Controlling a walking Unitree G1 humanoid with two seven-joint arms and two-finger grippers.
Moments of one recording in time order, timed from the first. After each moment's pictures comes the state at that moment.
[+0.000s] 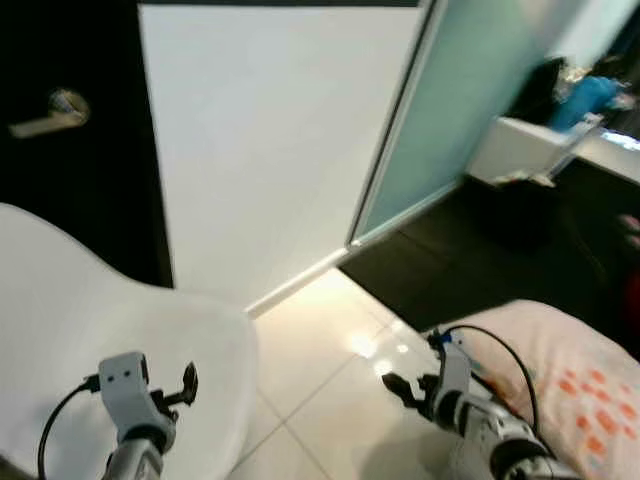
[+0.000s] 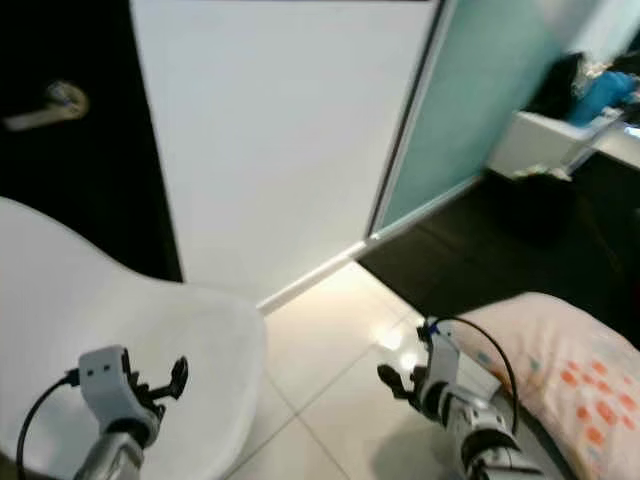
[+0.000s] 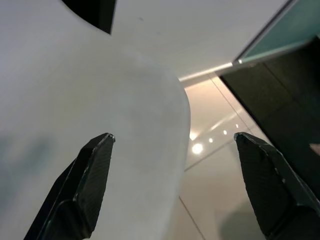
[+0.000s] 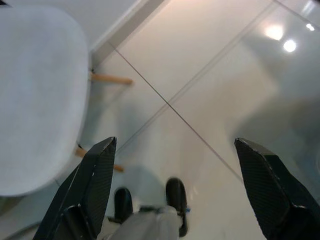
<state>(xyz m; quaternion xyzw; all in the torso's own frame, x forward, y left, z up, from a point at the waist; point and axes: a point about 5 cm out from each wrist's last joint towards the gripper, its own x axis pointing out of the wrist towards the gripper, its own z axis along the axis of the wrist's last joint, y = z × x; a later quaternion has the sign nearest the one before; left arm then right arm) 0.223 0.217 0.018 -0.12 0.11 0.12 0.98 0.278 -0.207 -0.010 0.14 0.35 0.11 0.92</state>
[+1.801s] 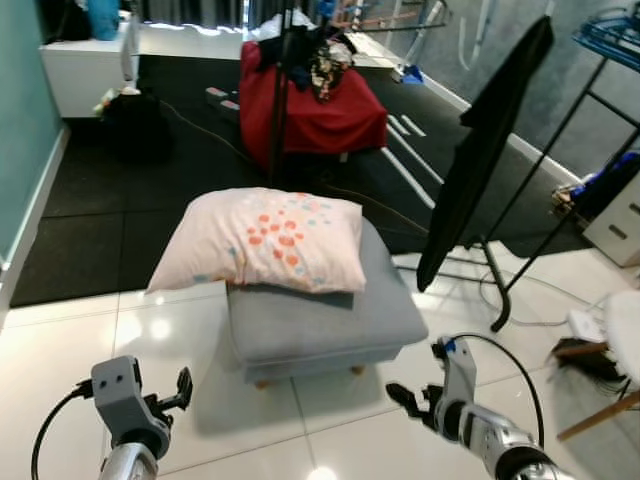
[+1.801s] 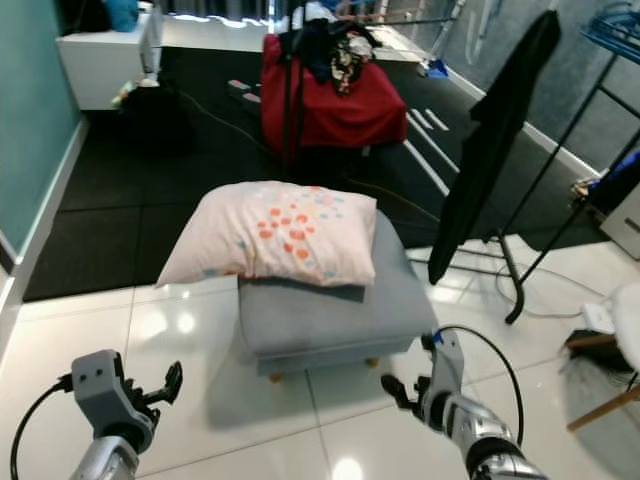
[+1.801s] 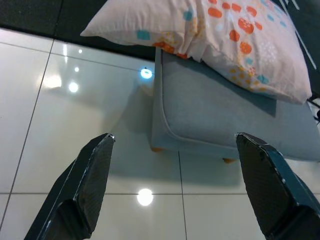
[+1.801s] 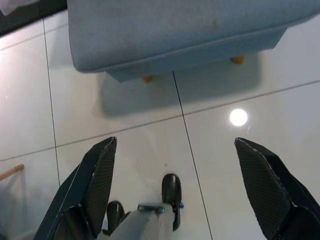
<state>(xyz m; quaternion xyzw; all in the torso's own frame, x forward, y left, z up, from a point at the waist) 0.222 0.215 0.017 -0.13 0.13 0.11 0.98 0.273 -0.219 -0.012 0.14 0.35 0.10 0.92</state>
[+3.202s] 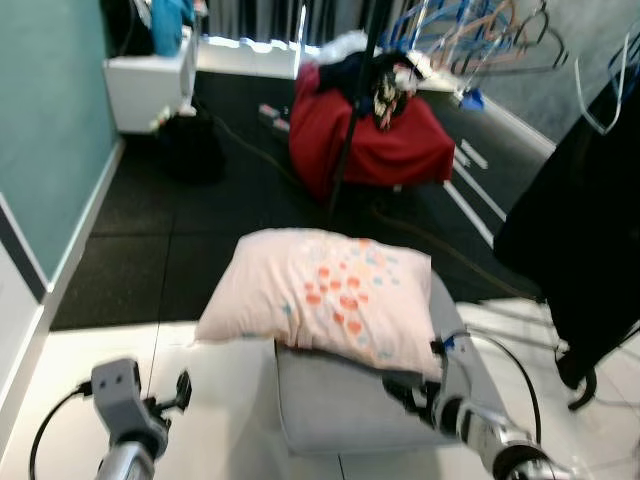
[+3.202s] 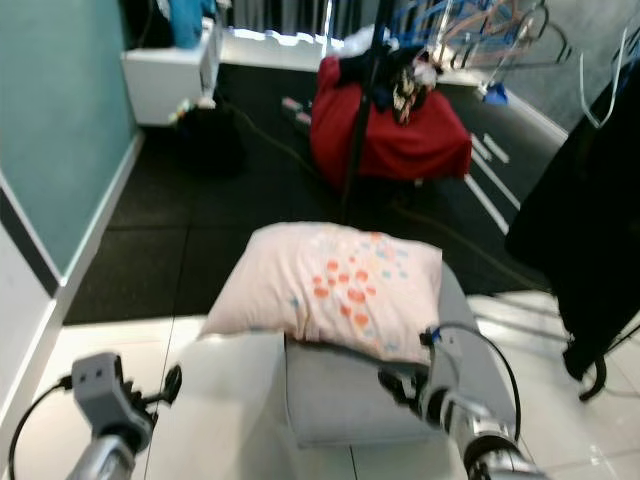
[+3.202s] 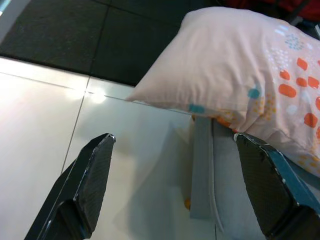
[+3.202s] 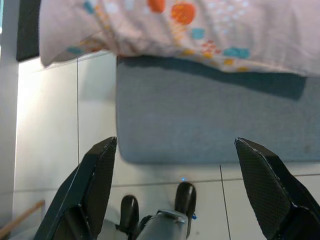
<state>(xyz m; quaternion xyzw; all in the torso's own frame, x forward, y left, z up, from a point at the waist) 0.221 0.219 0.015 -0.13 0.13 0.11 0.98 0.277 -0.218 -0.009 0.14 0.35 0.10 0.92</state>
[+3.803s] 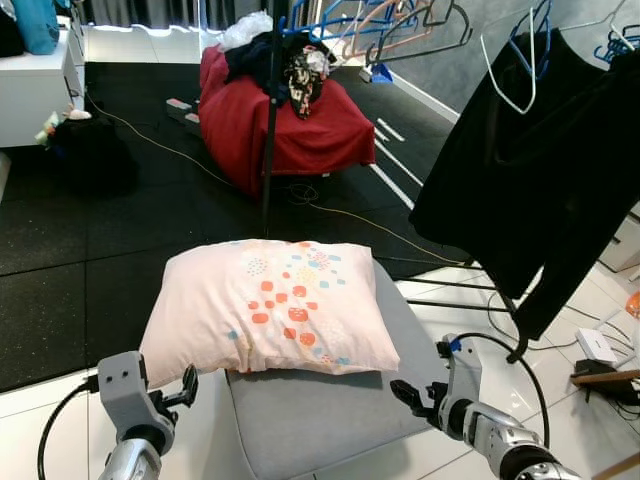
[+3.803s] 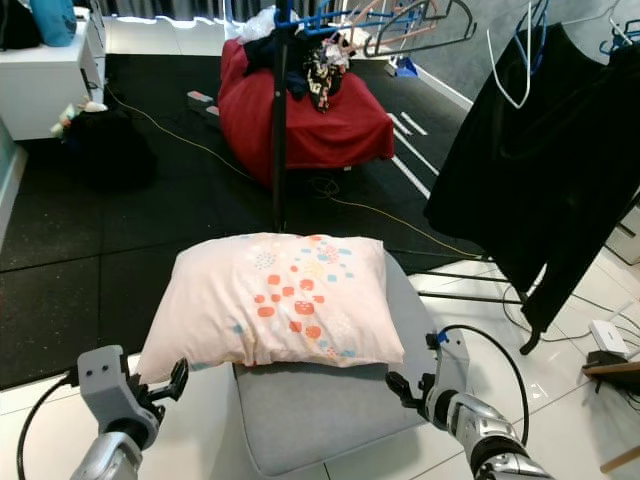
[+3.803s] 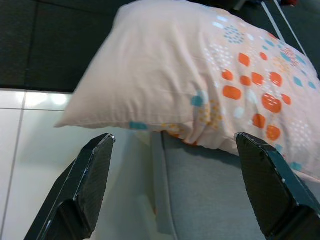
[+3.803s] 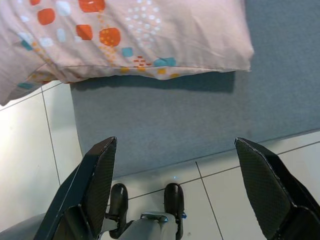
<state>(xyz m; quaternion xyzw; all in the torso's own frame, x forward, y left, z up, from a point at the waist) 0.222 0.217 0.016 -0.14 0.12 0.11 0.98 0.274 -0.223 -0.011 0.14 0.35 0.10 0.92</state>
